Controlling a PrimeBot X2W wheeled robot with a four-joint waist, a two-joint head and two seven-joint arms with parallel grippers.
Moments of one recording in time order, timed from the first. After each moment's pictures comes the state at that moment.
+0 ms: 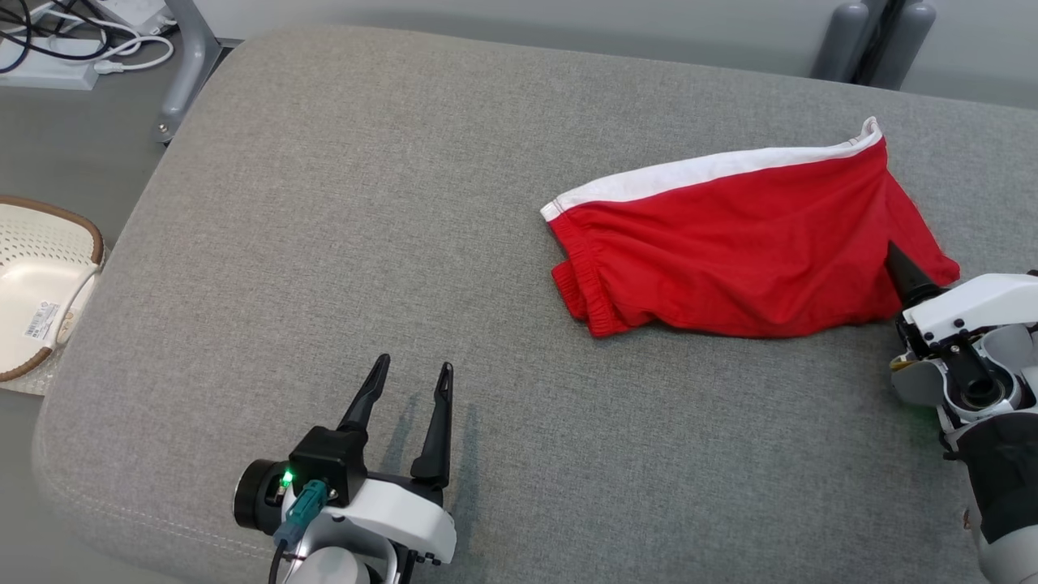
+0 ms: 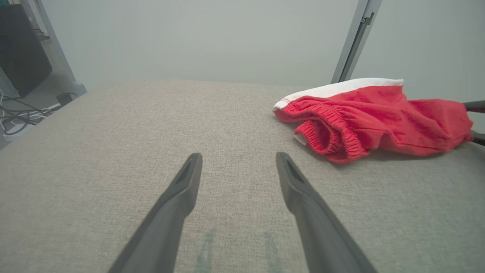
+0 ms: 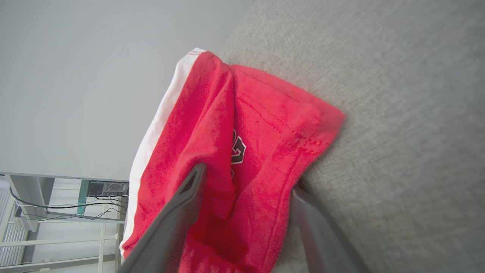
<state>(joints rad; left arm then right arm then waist) -0.17 0.05 -0.37 0.30 -0.29 0.12 -0.26 -0.73 -0.18 -0.01 1.03 1.07 0.13 0.14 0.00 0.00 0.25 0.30</state>
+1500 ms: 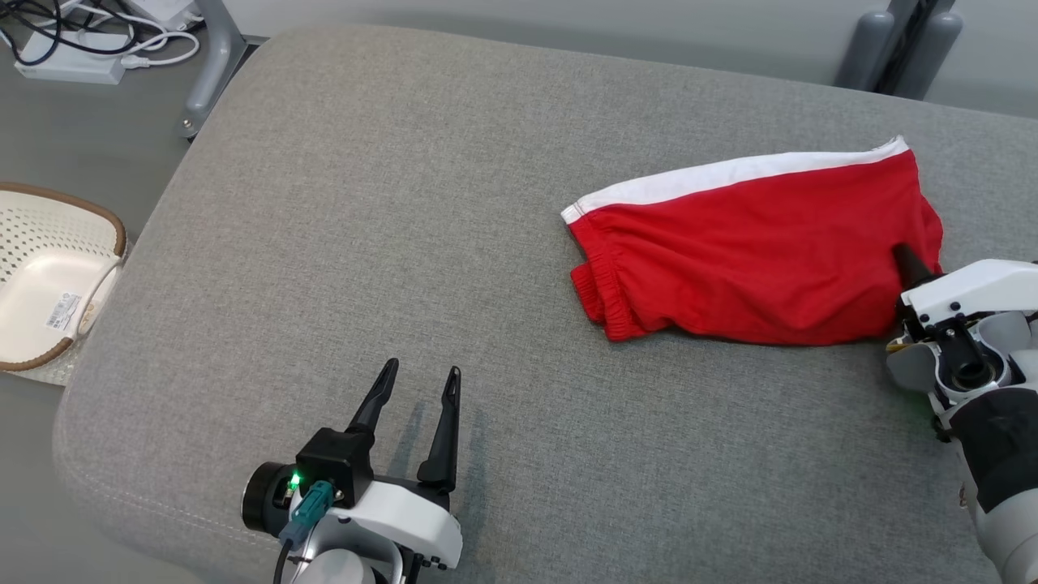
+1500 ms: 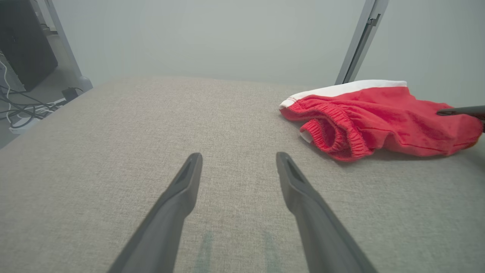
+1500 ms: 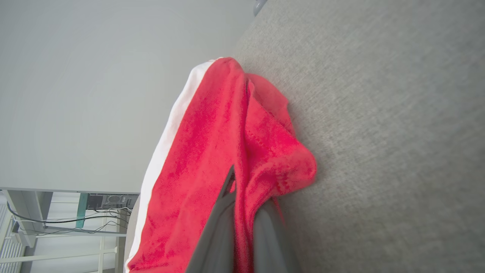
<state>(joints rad) -0.17 0.05 -0.39 0.31 -0.32 0.12 -0.26 -0.86 -0.20 0.10 1.24 1.17 0.13 0.03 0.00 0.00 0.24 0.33</state>
